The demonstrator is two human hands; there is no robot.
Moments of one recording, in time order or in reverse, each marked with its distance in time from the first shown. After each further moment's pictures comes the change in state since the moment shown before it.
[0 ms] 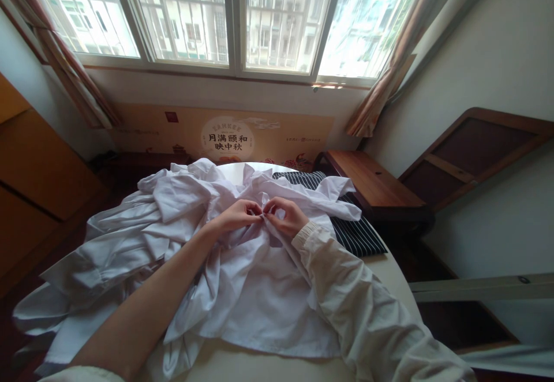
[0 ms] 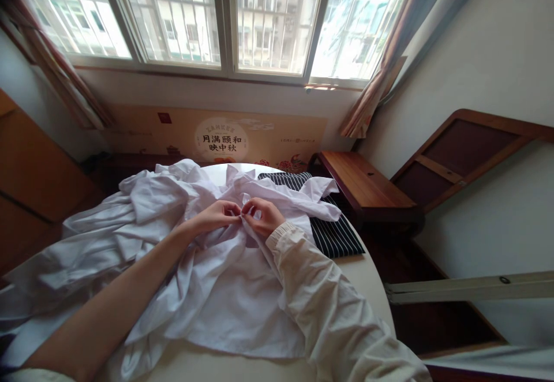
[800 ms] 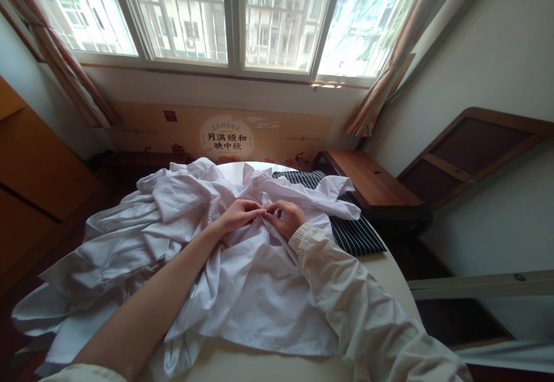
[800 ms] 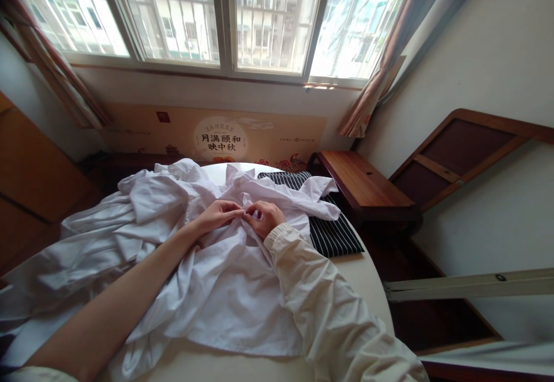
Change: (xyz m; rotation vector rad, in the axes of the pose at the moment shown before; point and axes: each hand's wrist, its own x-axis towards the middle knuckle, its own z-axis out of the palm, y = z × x) left_hand 0.000 -0.007 0.004 -0.069 0.071 0.064; right_hand -0.011 0.016 0.011 -0.306 0.146 0.044
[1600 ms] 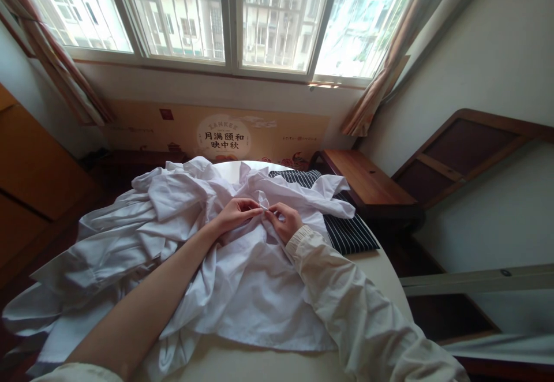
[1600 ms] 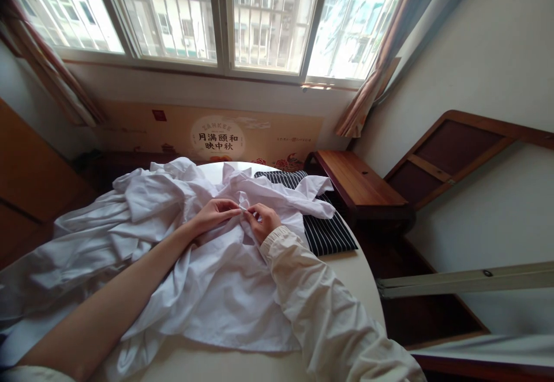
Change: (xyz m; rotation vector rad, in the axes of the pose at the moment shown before) left_hand -0.003 0.004 0.009 -0.066 0.070 0.020; right_hand -0.017 0.003 0.007 0.129 0.061 0.109
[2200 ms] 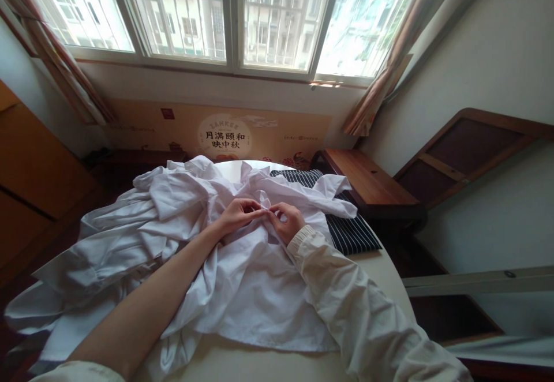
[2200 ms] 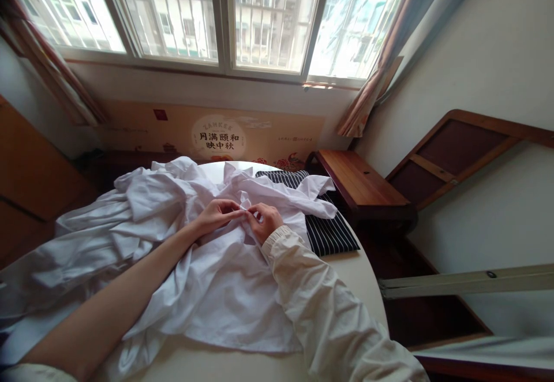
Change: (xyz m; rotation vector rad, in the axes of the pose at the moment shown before) left_hand 0.000 -0.006 0.001 0.105 0.017 0.103; right_hand -0.001 -0.004 0.001 -0.110 0.111 -0.104
